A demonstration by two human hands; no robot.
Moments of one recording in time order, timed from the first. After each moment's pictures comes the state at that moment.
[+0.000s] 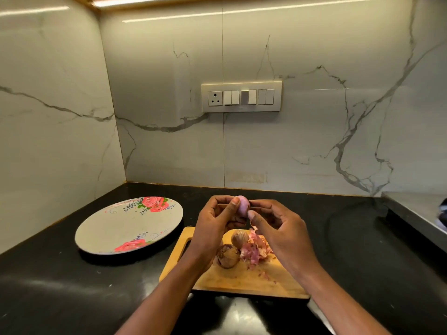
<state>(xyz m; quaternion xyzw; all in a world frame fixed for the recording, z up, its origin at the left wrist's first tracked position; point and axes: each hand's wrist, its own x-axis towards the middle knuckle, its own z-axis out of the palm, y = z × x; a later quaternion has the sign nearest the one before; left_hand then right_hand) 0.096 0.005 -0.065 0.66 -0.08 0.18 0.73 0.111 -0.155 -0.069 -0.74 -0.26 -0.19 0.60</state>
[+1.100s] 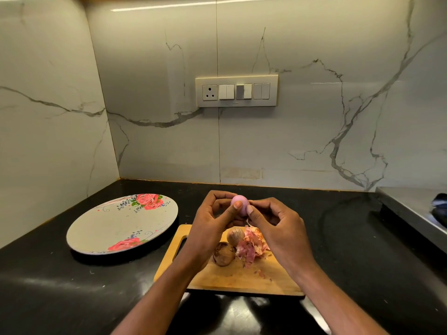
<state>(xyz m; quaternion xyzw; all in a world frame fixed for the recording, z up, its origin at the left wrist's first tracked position) 0.094 0.004 -0.062 0.70 -0.10 0.16 0.69 0.108 -0.155 -0.067 -0.72 -0.23 -0.19 0.63</state>
